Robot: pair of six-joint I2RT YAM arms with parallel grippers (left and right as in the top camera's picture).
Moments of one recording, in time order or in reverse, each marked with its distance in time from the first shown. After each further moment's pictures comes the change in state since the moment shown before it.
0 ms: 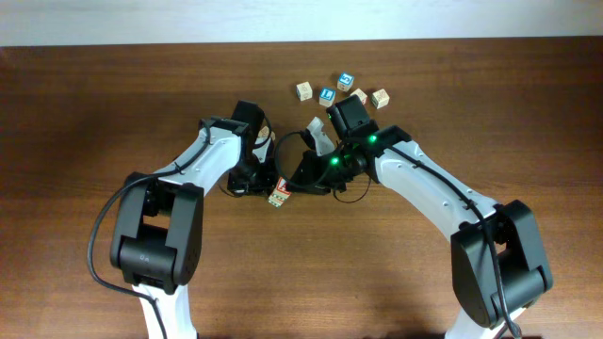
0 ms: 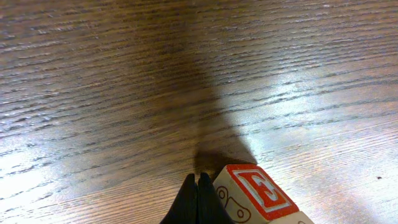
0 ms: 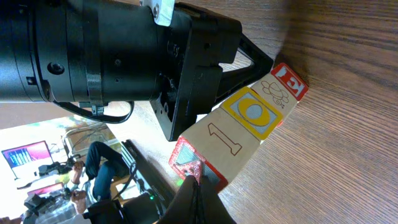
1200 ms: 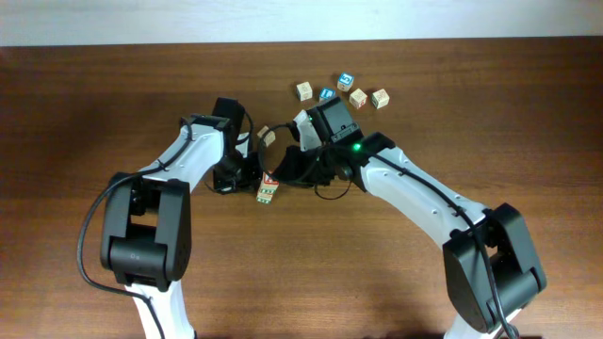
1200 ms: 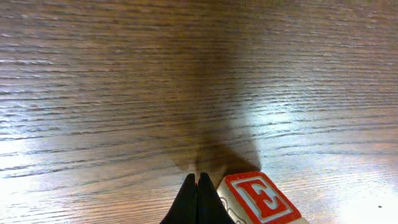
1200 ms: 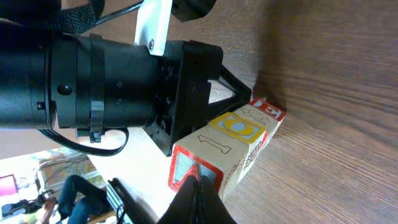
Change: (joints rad) left arm 0.085 0.000 0.000 -0.004 -0.021 -0.090; right arm 0.082 0.000 0.007 0.175 0.180 0.126
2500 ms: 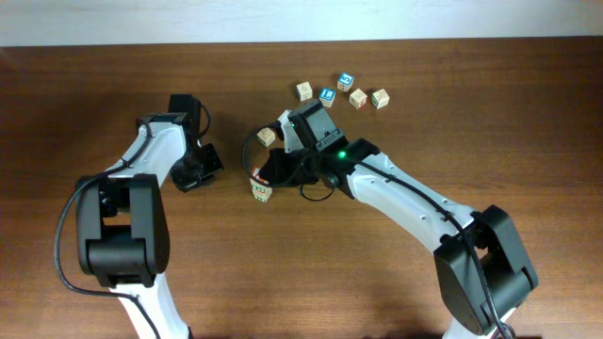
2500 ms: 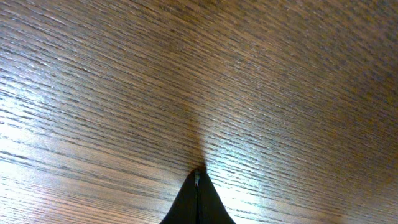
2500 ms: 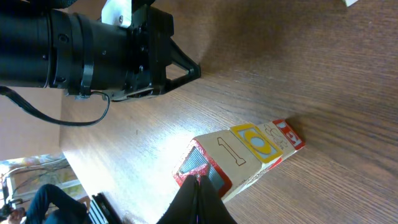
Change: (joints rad) left arm 0.190 0.000 0.000 0.023 -0.216 -0.148; right arm 0.070 0.011 0.018 0.079 0.098 -0.002
